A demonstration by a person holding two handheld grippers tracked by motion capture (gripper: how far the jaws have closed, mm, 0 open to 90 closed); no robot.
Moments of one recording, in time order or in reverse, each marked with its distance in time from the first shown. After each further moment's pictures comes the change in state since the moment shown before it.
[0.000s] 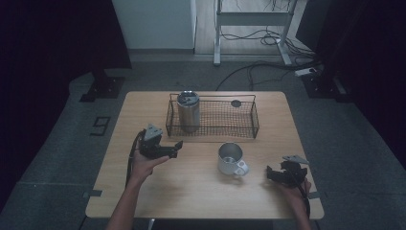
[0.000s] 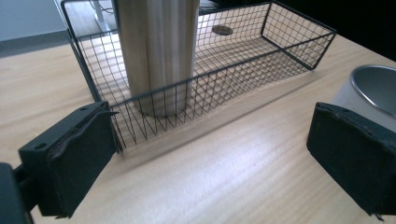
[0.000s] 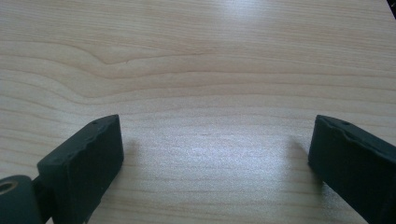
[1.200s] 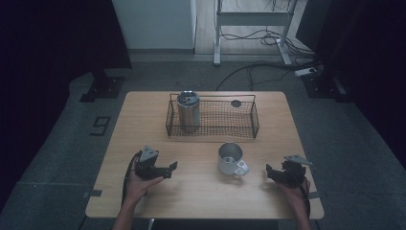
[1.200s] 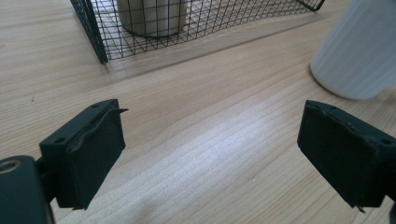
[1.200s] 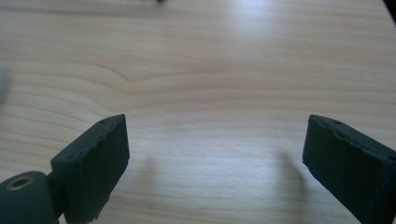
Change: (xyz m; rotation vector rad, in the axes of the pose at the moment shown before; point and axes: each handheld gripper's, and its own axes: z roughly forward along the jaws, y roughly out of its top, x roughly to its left) left arm -0.001 -0.065 -0.005 0.079 -0.021 -0.043; right arm 0.001 0.003 -0.009 -0.063 0.068 0.018
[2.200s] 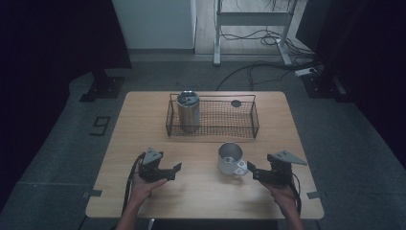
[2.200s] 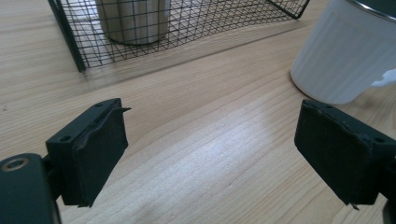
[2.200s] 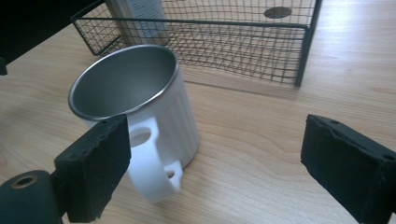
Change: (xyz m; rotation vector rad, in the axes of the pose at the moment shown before) left arm -0.014 -0.001 0.002 -0.026 -0.031 0.009; right arm 0.064 0.035 -0.051 -0.150 0.303 -0.050
